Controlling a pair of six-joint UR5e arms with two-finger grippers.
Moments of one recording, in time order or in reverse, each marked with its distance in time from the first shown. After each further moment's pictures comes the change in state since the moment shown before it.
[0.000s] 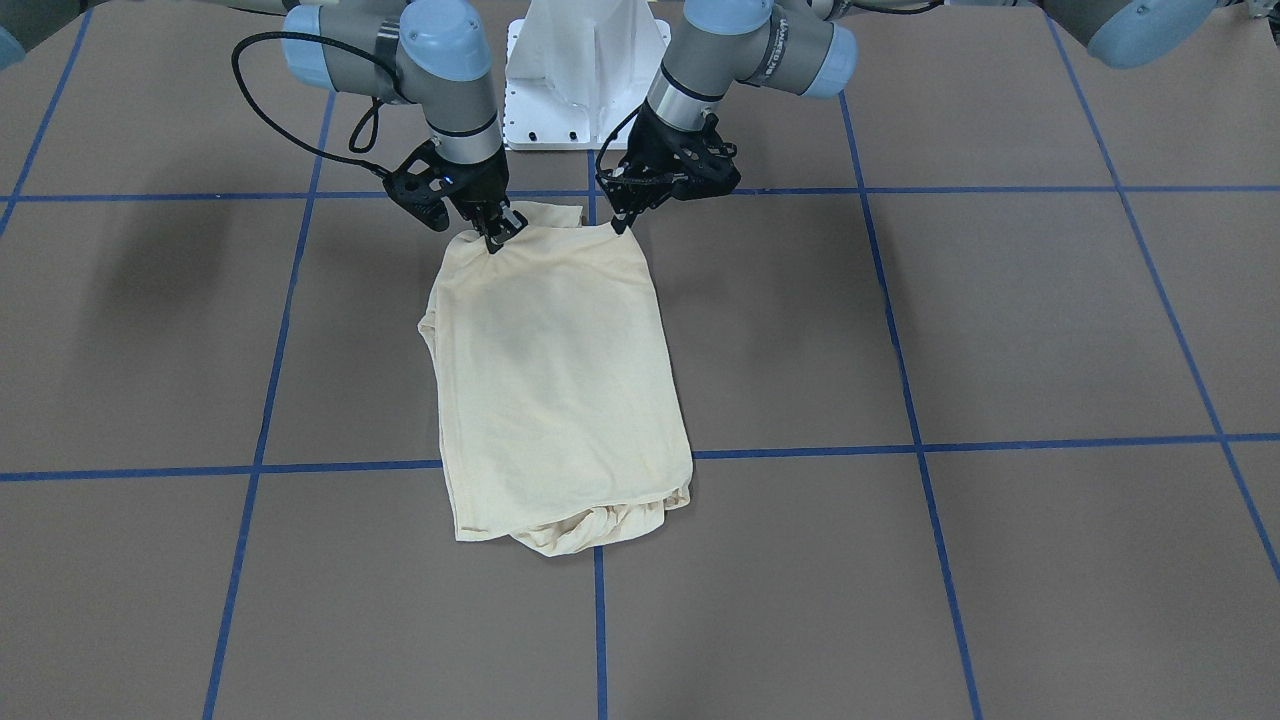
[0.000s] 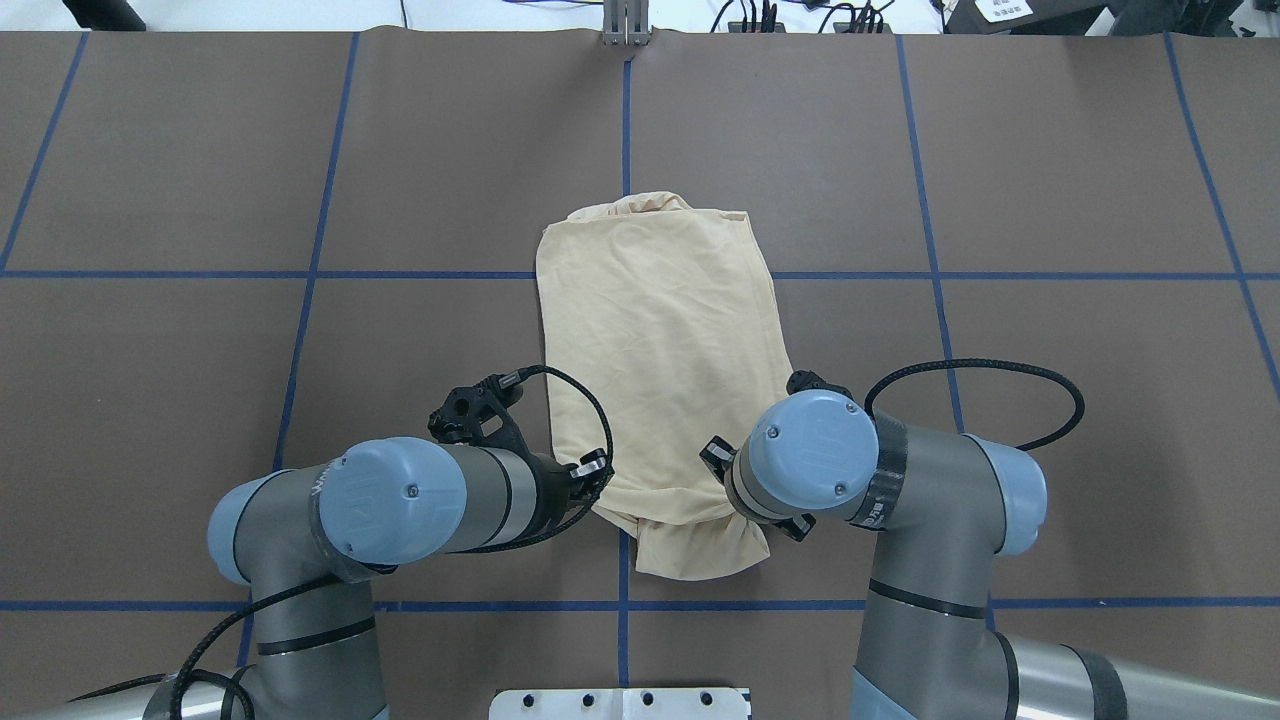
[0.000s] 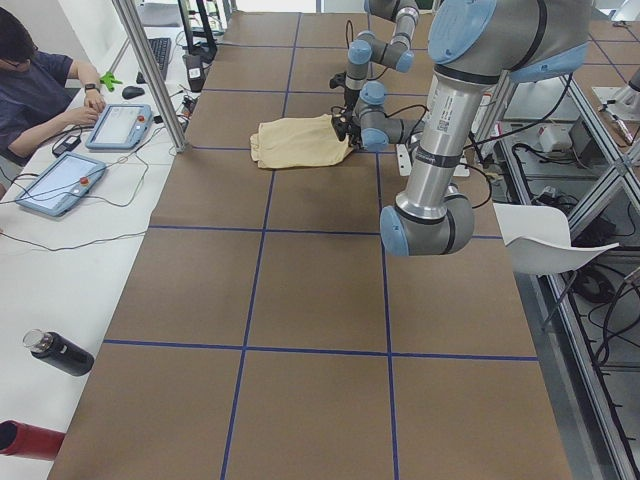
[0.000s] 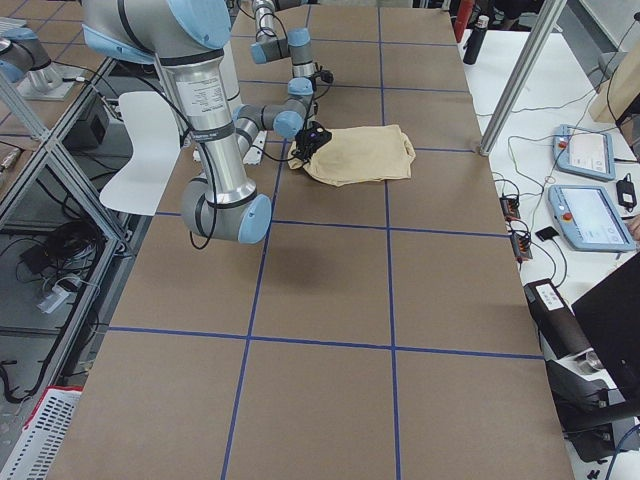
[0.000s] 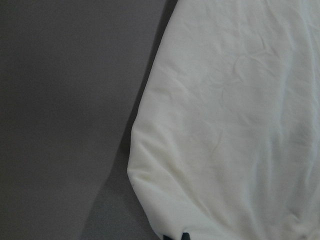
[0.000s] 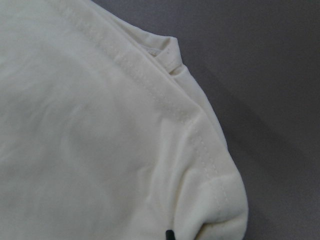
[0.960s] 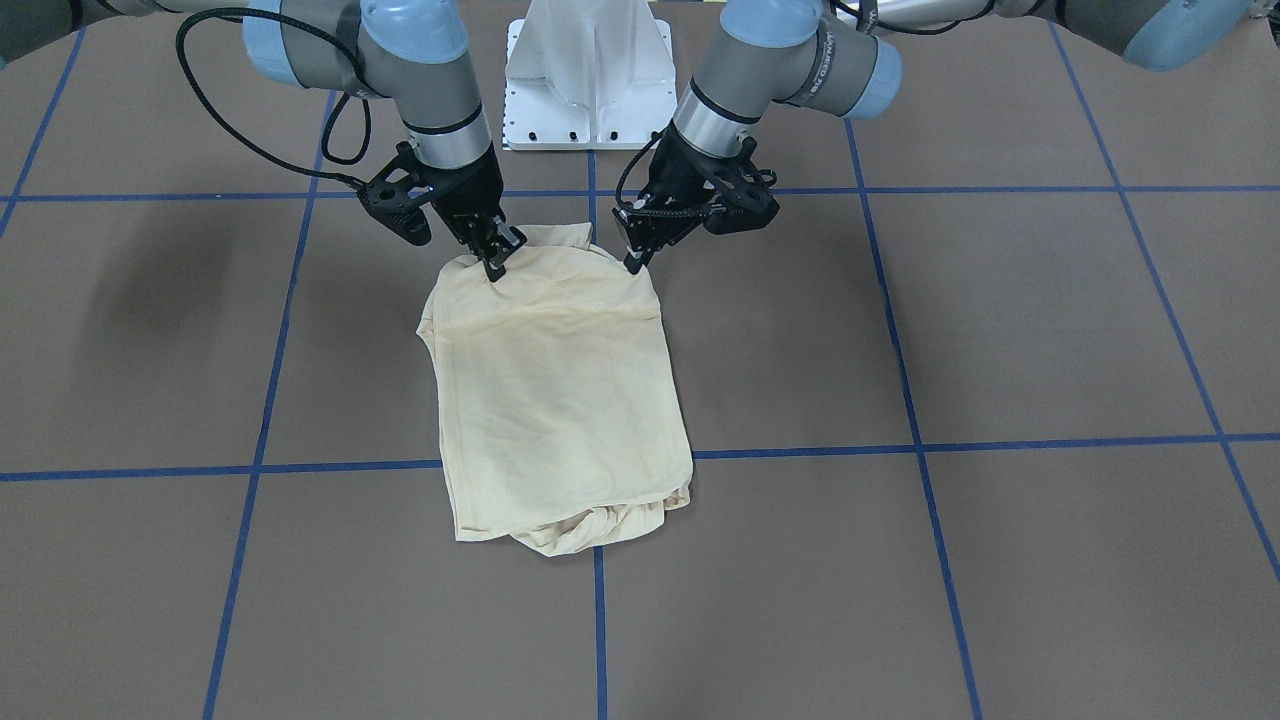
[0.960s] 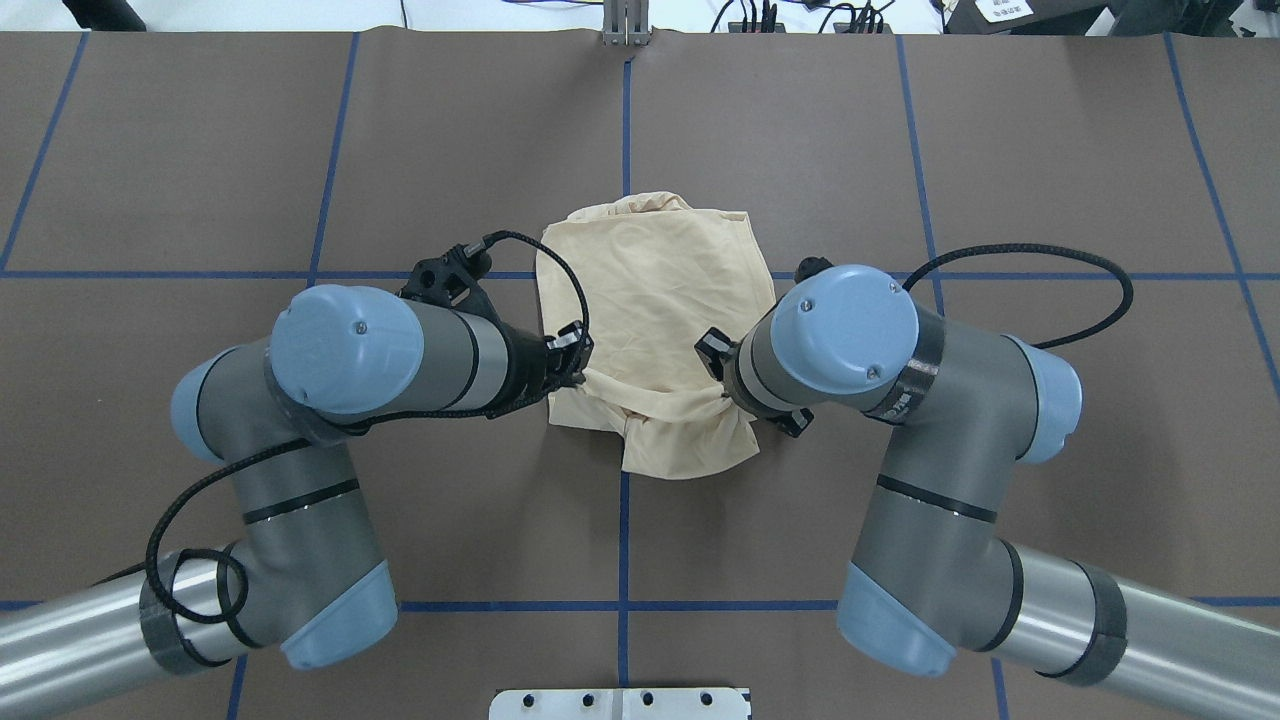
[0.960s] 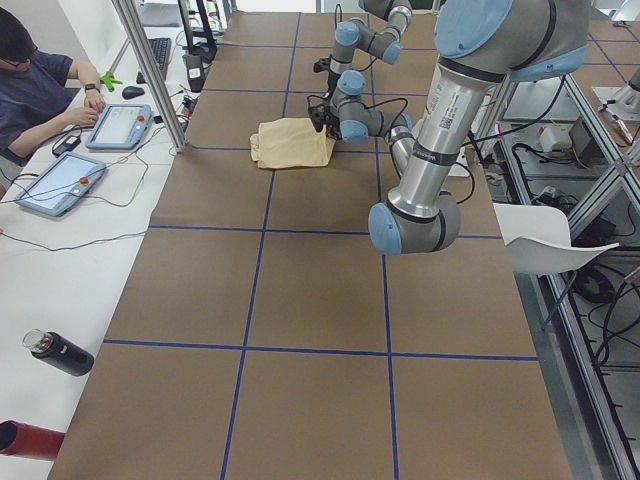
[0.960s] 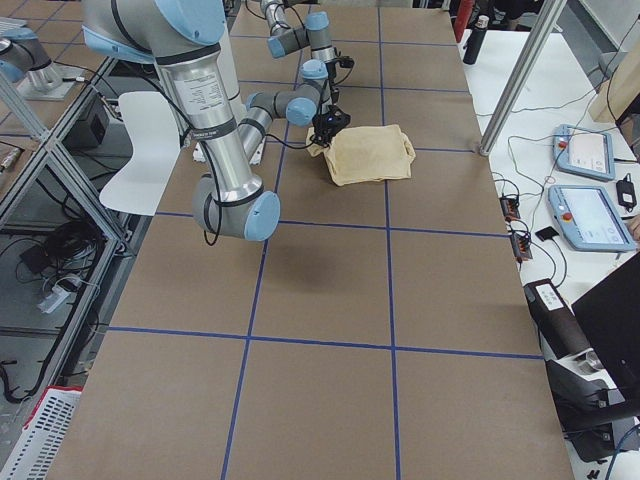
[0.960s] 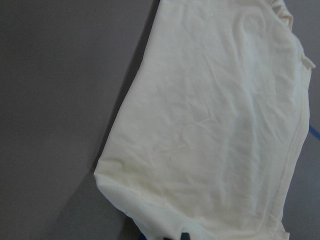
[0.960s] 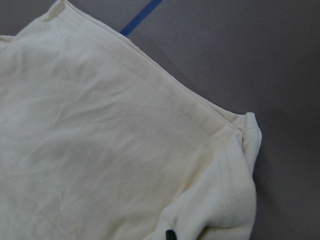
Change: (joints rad) left arm -0.200 -0.064 0.042 -0.014 -0.094 0.041; right arm 0.152 0.080 0.002 0.006 0.003 -0.093
